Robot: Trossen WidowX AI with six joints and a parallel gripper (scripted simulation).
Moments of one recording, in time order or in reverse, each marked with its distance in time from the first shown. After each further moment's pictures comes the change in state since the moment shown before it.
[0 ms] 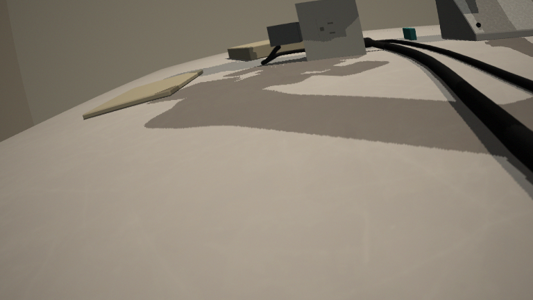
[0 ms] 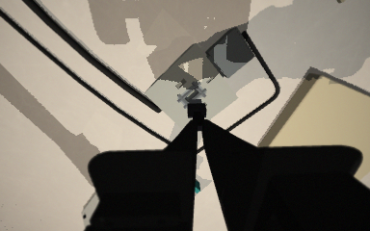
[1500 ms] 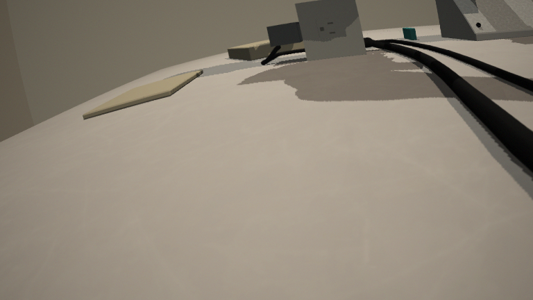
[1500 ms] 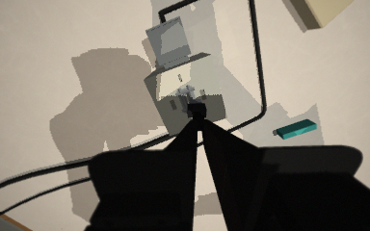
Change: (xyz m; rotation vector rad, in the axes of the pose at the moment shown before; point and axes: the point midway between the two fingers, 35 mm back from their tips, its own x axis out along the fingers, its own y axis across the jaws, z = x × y) arm 0.000 0.000 0.000 1.178 0.000 0.000
